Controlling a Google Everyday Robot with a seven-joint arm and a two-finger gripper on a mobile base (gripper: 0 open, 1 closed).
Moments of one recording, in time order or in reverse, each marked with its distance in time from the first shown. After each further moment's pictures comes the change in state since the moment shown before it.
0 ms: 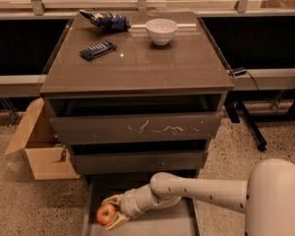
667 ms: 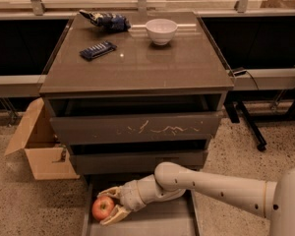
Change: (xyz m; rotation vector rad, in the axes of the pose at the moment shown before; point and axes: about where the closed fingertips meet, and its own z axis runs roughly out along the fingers) arm -0.075 0.006 -0.041 -0.021 -0.094 -0.038
